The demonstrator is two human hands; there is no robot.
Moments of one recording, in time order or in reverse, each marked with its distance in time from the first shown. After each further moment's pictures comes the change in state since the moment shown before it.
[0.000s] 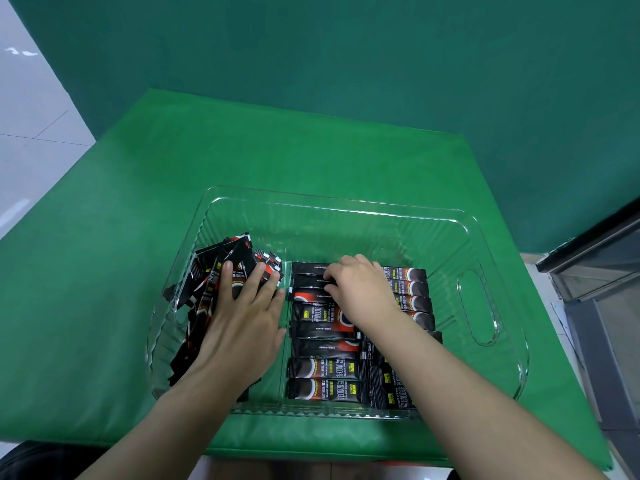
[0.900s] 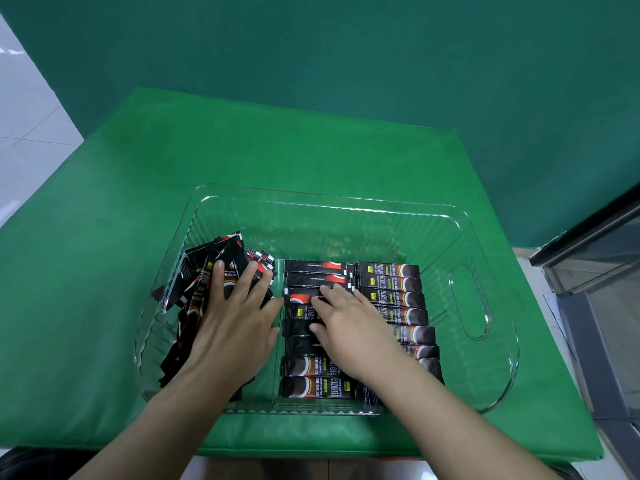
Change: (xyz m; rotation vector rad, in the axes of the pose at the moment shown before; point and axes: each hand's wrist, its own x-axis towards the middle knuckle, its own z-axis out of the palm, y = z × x) left_hand 0.001 0.002 -0.001 -0.073 -0.013 -0.002; right_hand -0.051 -0.017 0.001 0.038 -0.220 -0.051
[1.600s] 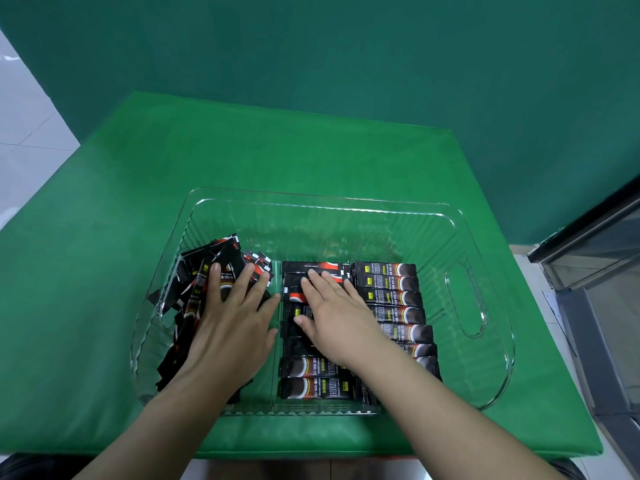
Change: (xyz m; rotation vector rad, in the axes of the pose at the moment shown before) left_hand 0.000 -0.001 0.001 0.001 0.008 0.009; right_hand 0.017 -0.005 0.000 0.016 -0.064 0.030
